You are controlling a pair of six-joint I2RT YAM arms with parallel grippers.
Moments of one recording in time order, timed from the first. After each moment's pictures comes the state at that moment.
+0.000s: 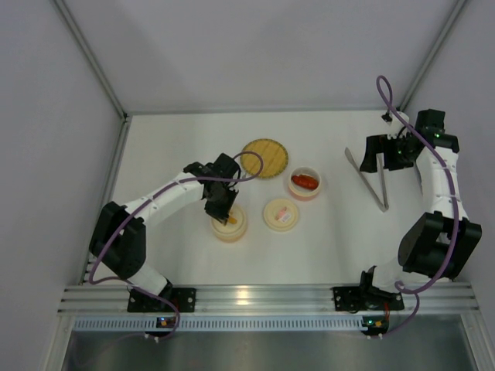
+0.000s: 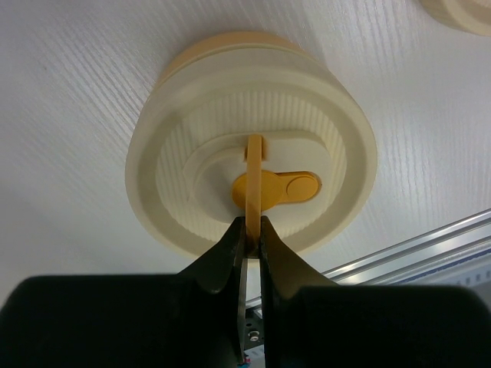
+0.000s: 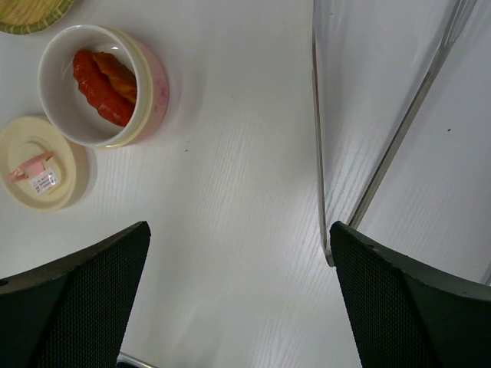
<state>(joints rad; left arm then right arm) -0.63 1.58 1.17 -0.91 0.08 -0.21 -0.28 1.50 1.41 -0.95 -0.47 -0.37</state>
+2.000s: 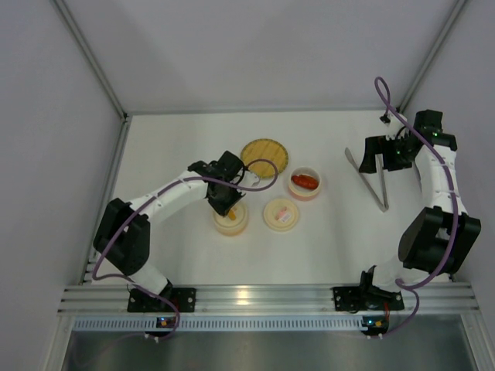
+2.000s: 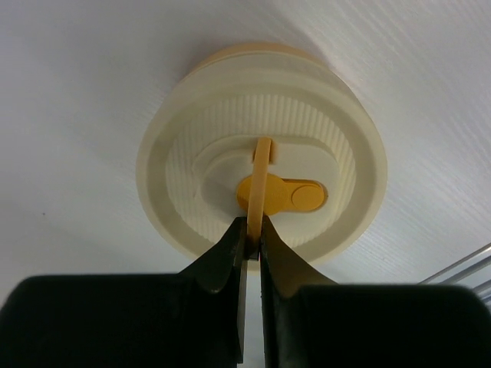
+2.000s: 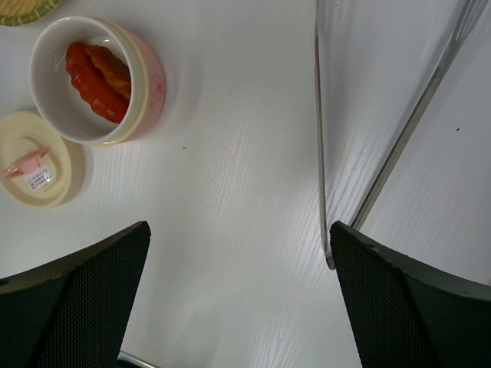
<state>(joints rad) -0.64 1.62 1.19 -0.85 0.06 0.24 -0.28 1.53 1.41 -0.95 -0.47 -0.38</state>
